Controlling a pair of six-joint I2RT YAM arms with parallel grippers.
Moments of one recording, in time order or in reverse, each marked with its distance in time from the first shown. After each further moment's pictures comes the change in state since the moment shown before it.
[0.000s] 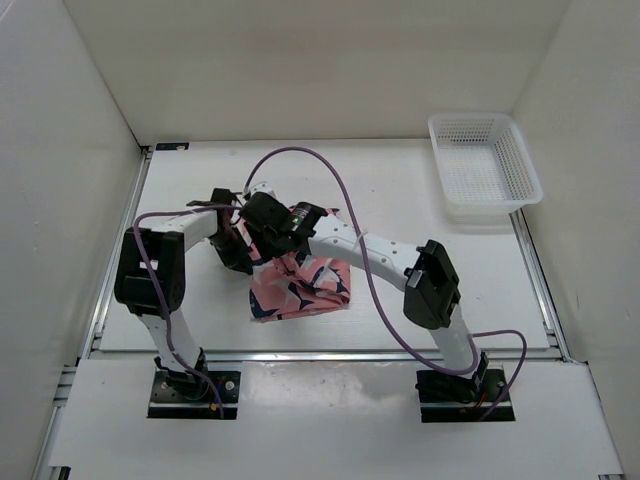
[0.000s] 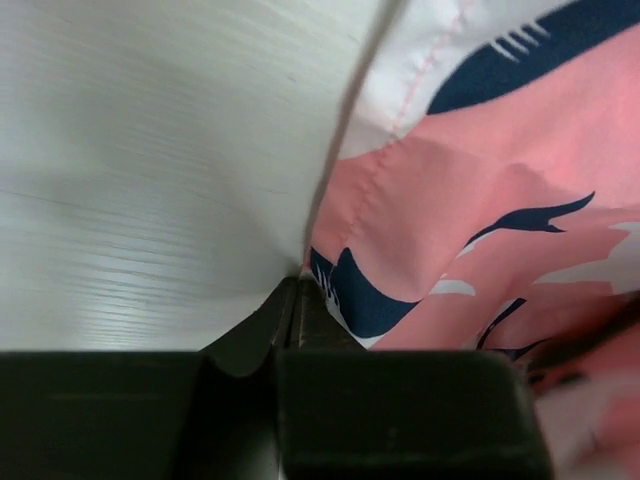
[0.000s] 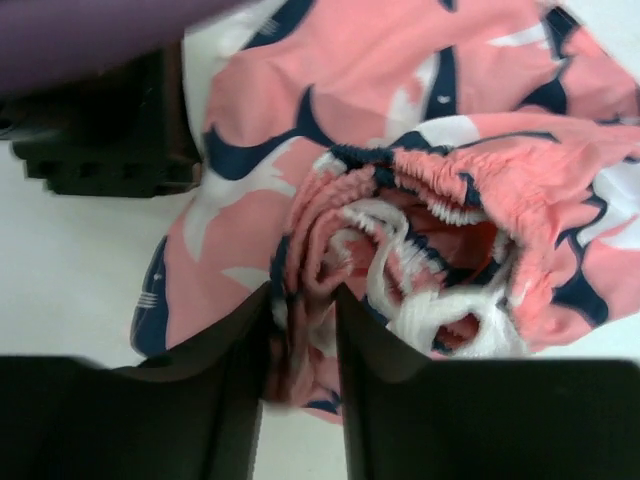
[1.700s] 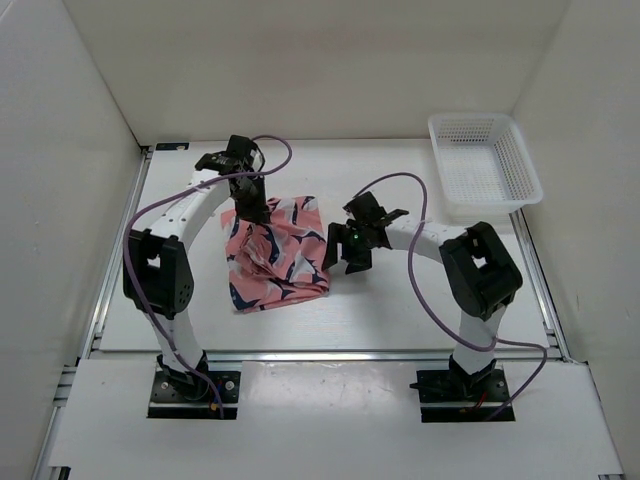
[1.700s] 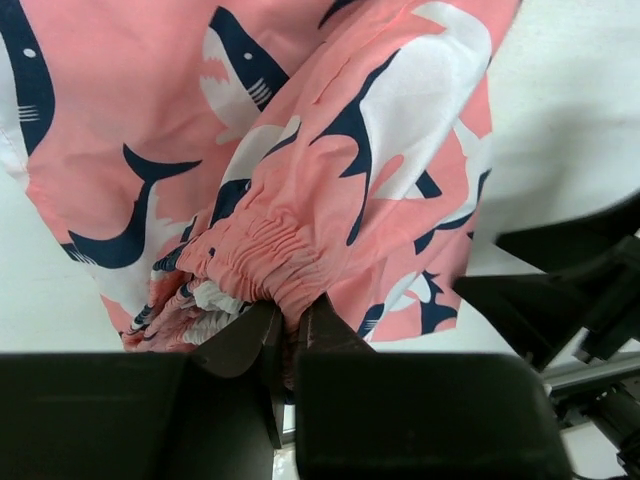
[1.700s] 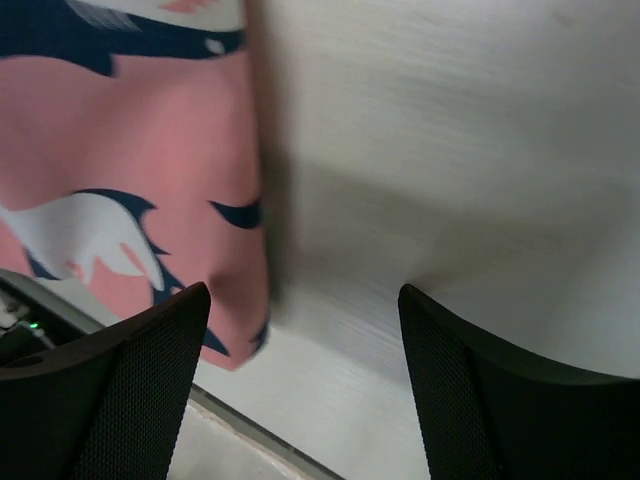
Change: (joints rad) left arm -0.126 0.024 0.500 -0.206 -0.014 0.309; right arm -0.484 -0.246 -0.821 0.426 -0.679 0.196
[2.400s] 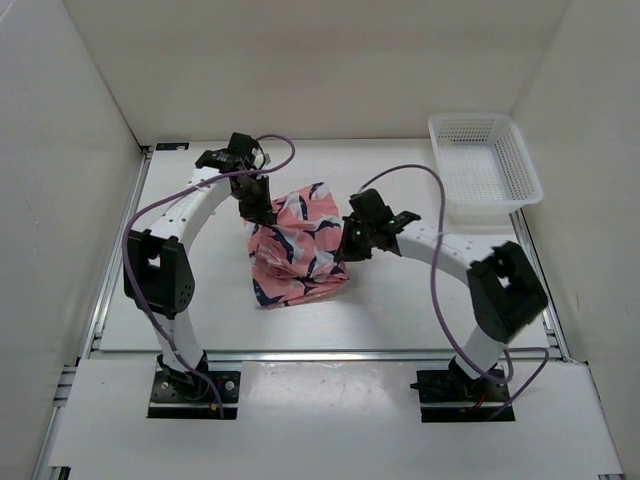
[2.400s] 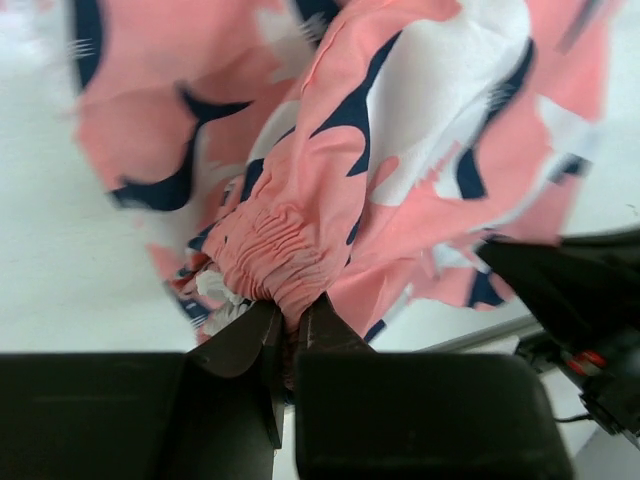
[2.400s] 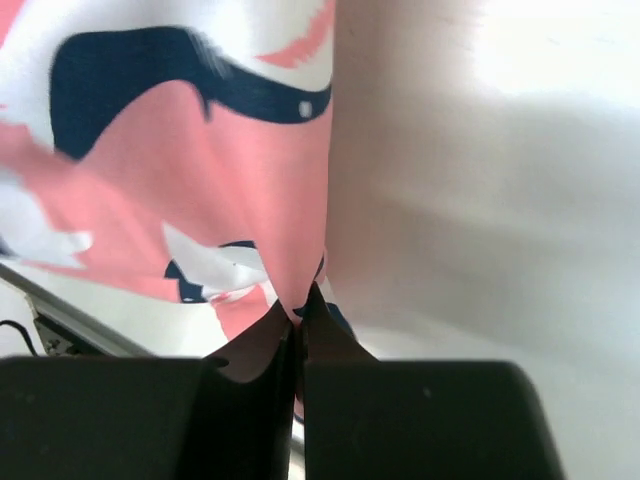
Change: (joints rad) left arm -0.008 -0.003 0.042 -0.064 0.097 -0.002; right arm 0.052 -0.138 -0.033 0.056 0.132 0.103
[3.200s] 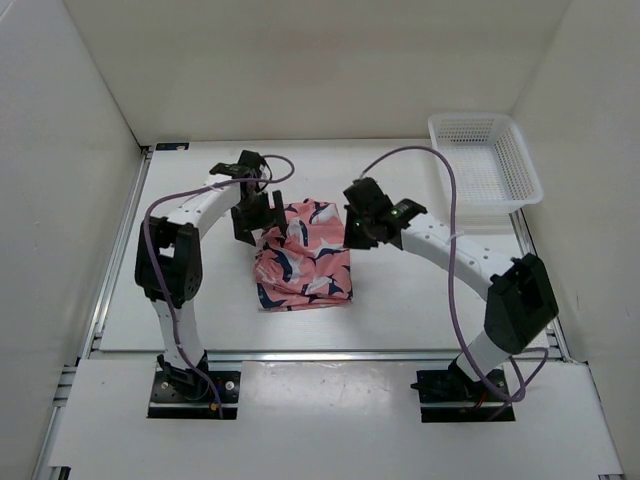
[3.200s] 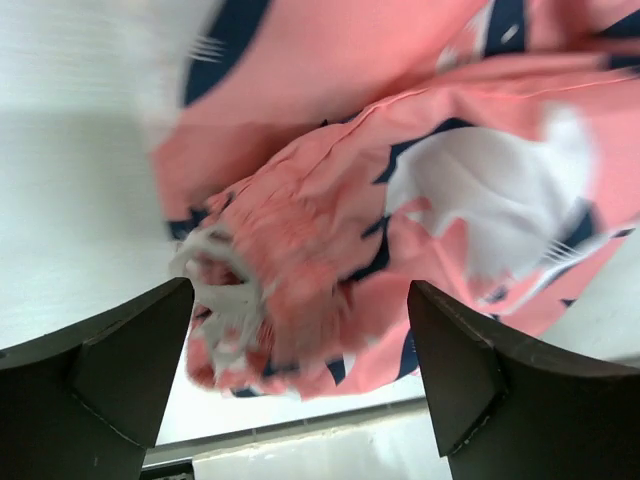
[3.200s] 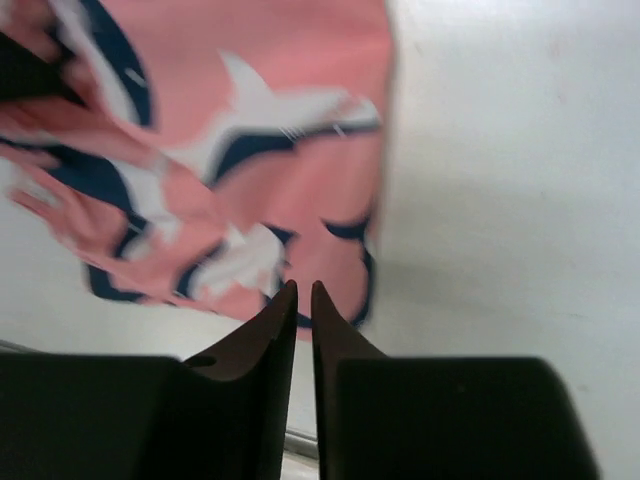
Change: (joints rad) left arm 0.000 0.127 -0.117 0.082 -0.060 -0.087; right arm 0.065 -0.157 0.083 -0.268 0.281 -0.033
